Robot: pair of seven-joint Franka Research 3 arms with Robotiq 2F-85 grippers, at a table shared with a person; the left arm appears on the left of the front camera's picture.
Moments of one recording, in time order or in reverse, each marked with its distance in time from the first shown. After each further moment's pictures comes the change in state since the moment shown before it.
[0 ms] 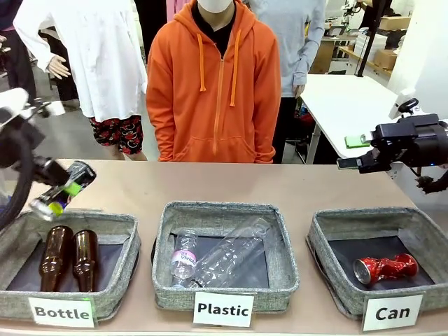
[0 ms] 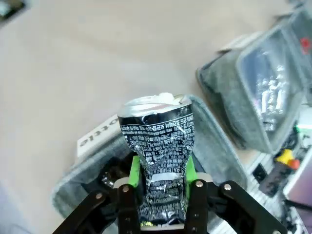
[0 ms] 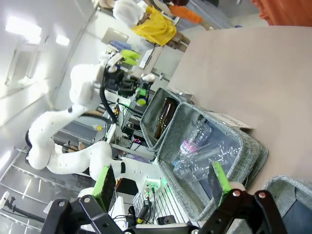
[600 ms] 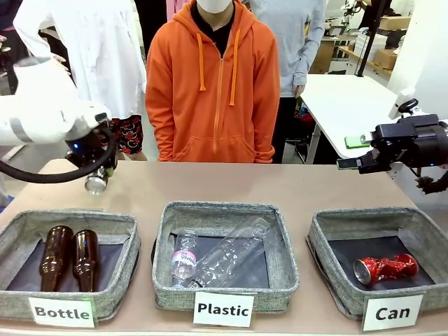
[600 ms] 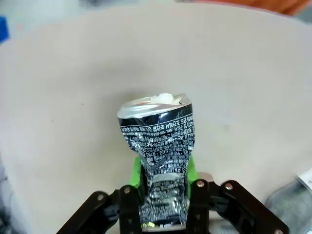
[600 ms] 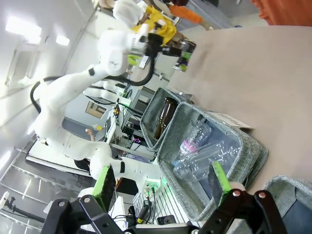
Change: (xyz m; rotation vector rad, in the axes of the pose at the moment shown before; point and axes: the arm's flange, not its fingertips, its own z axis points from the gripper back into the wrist) left arm 0.149 0.085 -0.120 0.333 0.070 0.410; right arm 0.000 0.000 0.000 0.000 0.000 0.000
